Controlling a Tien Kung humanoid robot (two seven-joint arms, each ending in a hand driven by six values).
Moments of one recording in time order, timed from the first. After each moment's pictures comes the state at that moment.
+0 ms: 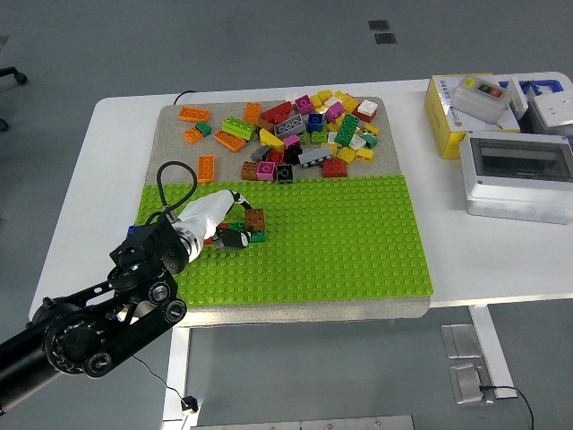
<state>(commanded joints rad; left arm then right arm) -0.63 0.21 -0.58 -1.32 1.69 0.11 0.60 0.14 -0.17 0.54 0.18 -0.23 -0.09 -0.22</state>
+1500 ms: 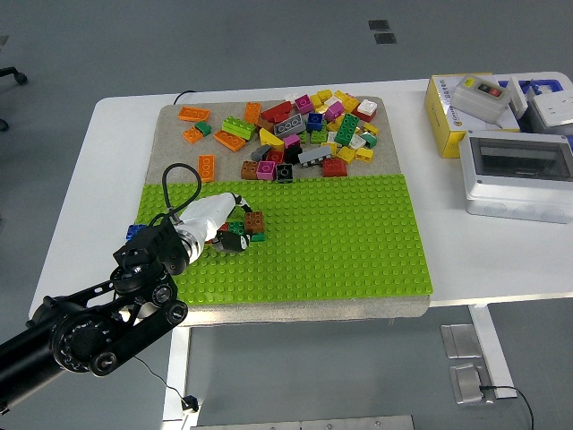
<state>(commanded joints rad) -0.64 0.20 -0.55 -1.25 1.74 0.11 0.53 0.14 -0.17 0.52 0.18 -0.22 -0.08 -0.21</state>
